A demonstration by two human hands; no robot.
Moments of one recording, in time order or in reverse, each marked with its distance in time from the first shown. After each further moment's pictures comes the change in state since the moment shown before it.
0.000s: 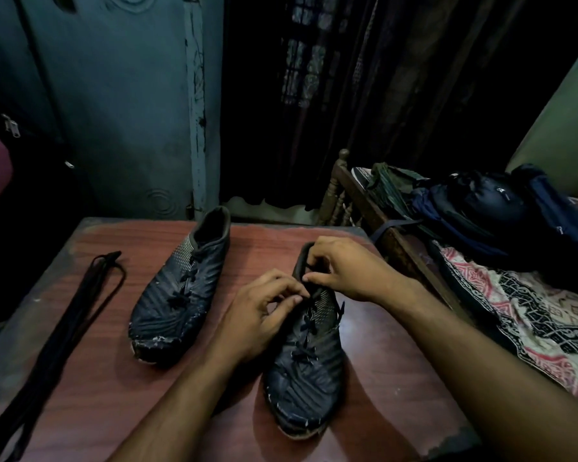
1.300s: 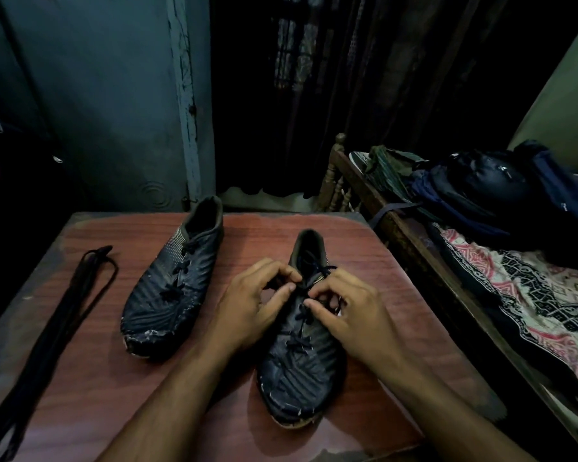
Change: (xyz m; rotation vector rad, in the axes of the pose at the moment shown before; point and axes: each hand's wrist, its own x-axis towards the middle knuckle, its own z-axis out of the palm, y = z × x) left_hand 0.002 -0.002 0.001 0.105 -0.002 0.003; right_hand -0.077 -0.030 0.066 0.366 0.473 0.114
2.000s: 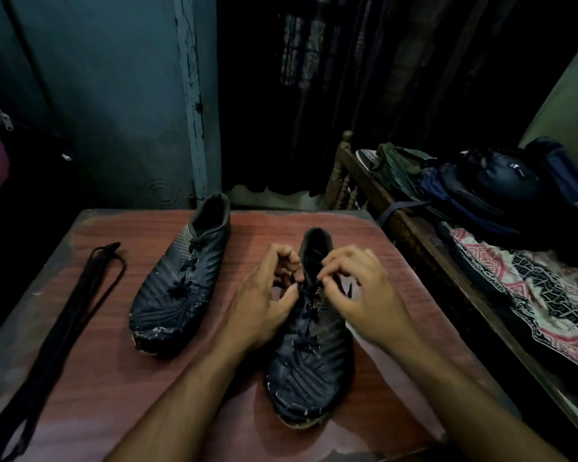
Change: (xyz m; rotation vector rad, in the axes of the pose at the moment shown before) left_hand 0.000 0.009 0.005 -0.145 0.021 -0.086; right_hand 0.022 0.000 -0.010 -0.011 0.002 0.002
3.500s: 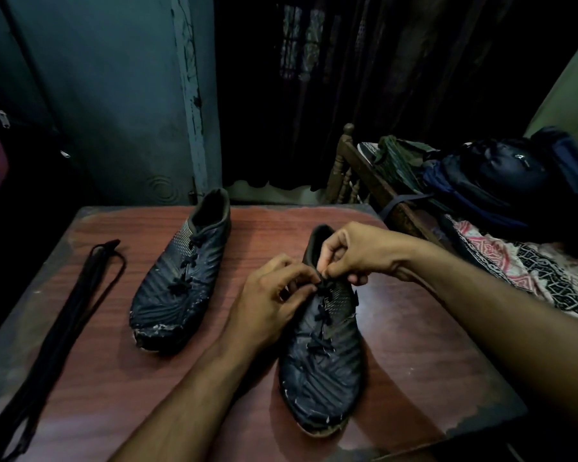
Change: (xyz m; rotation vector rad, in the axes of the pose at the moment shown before) left_hand -0.002 -0.008 0.007 0.128 0.004 0.077; right_hand 0.077 -0.004 -0.032 0.213 -0.749 0.519
